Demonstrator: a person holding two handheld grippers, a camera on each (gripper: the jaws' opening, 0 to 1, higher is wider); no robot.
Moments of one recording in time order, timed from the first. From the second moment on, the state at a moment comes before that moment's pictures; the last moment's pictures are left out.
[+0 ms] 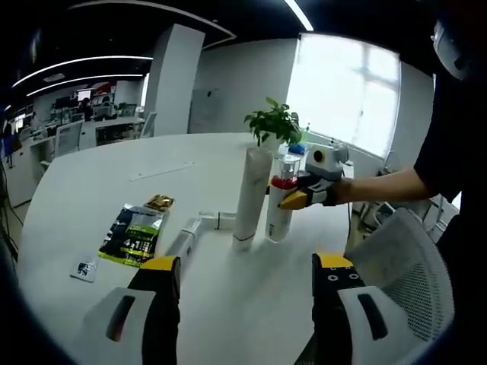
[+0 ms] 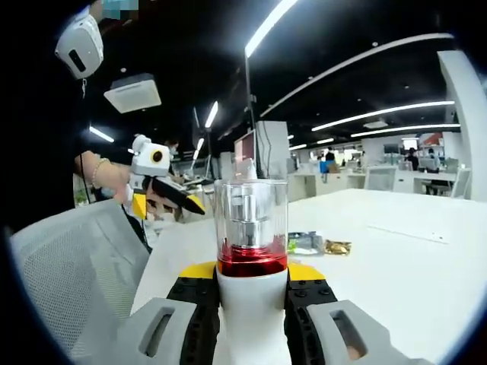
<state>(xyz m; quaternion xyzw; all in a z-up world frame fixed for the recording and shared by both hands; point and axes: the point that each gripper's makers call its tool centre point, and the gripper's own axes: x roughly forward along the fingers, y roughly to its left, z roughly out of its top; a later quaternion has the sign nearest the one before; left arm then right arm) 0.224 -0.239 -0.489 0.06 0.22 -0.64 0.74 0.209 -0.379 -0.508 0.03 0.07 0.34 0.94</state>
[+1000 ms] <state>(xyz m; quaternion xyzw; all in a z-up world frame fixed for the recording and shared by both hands) 0.215 -0.252 -0.496 0.06 0.23 -0.64 0.73 0.202 -0.379 -0.514 0.01 0.09 0.36 0.93</state>
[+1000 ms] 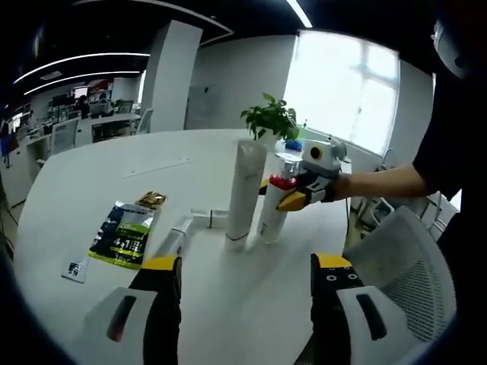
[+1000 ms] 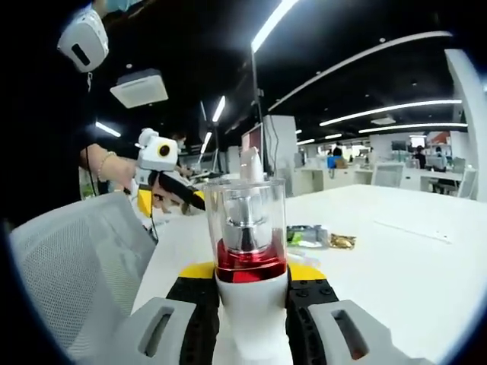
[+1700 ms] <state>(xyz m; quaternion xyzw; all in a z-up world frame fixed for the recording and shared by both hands) 0.211 -0.257 -0.494 0.06 0.23 -0.64 0.73 0.187 -0.391 -0.533 -0.02 0.17 0.37 0.91</state>
